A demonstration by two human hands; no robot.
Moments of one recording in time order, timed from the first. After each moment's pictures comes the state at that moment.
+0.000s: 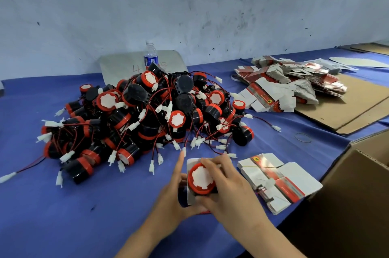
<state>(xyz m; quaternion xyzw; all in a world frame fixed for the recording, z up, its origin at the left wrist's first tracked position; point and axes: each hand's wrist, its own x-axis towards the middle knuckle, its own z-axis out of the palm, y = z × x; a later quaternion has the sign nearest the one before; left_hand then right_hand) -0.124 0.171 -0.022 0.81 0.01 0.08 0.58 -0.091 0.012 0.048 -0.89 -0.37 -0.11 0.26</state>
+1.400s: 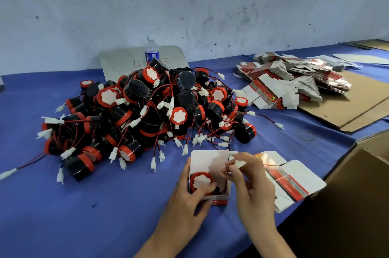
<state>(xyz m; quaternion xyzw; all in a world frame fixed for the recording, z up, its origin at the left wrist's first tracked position) -0.133 0.148 -0.039 0.93 -0.06 0.21 0.30 -0.083 0.002 0.026 -0.75 -0.24 -0.20 0.58</state>
